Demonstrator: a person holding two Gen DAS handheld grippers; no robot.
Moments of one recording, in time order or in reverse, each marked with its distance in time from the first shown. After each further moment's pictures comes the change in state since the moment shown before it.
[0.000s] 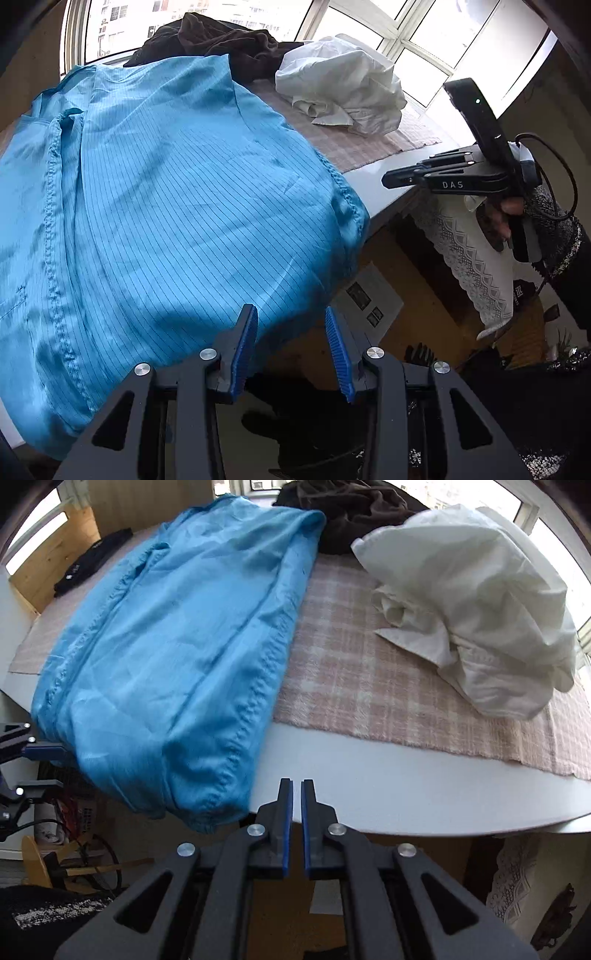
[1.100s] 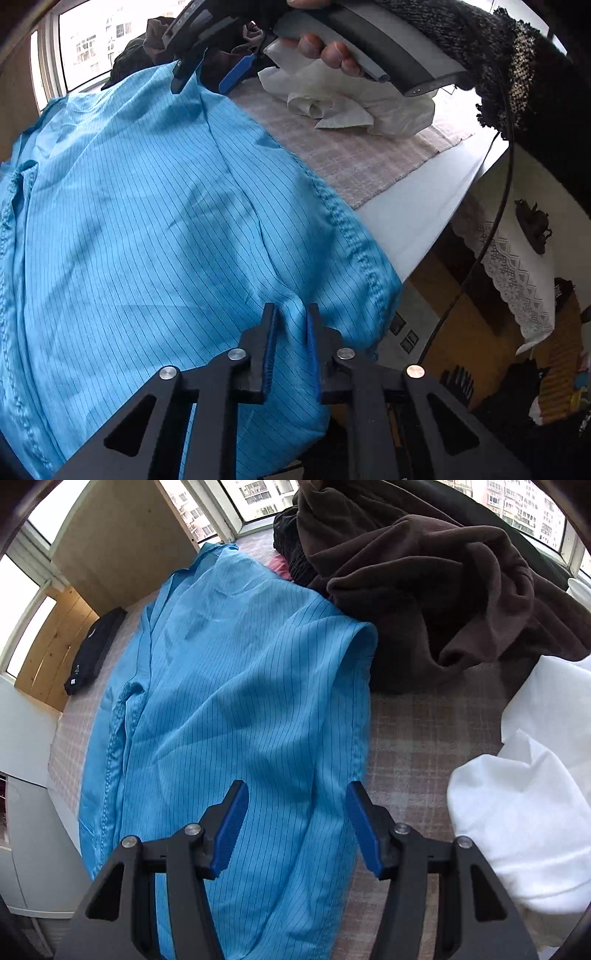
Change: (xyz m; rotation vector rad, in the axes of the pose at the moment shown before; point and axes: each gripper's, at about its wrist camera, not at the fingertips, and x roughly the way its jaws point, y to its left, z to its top) left arm 0.082 -0.027 0.065 0.026 0.007 0.116; right arm 0.098 -0.038 0.282 0.186 0.046 0.232
